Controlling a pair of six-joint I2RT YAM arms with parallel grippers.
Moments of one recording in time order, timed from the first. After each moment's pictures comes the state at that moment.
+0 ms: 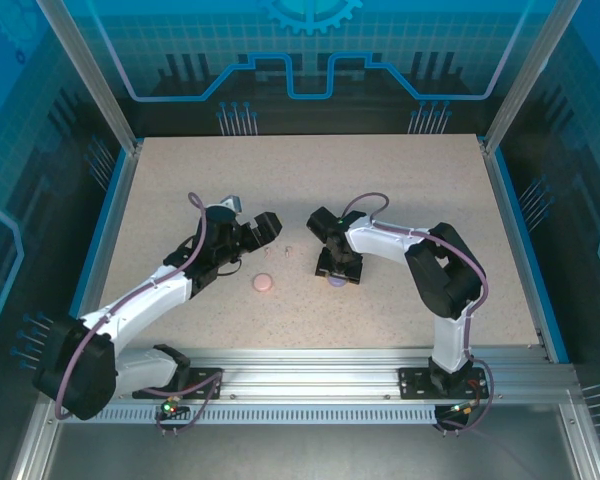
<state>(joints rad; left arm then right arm) -0.43 1.20 0.70 -0.05 0.08 -0.87 0.69 1.92 1.27 -0.85 0.02 0.96</state>
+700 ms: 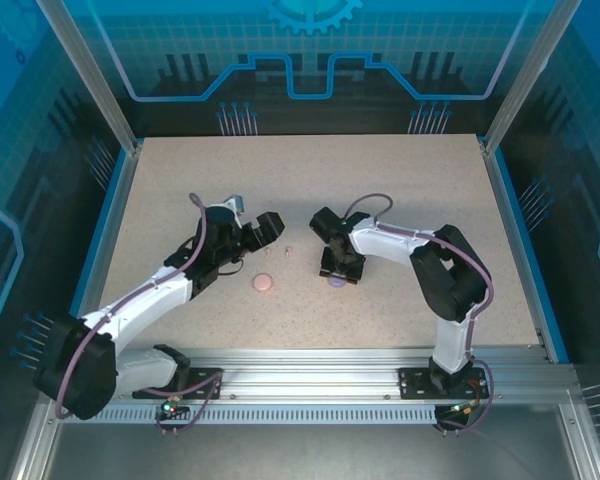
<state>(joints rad) -0.43 1.19 0.68 0.01 0.14 -0.90 0.68 1.87 1.22 -0.82 -0.01 0.96</state>
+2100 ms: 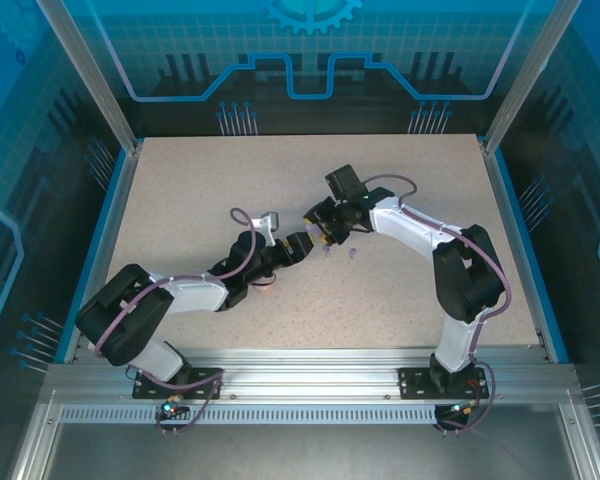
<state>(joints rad) -0.63 1.54 0.54 0.69 0.12 -0.95 0.55 1.83 1.37 -0.53 -0.29 1.35</state>
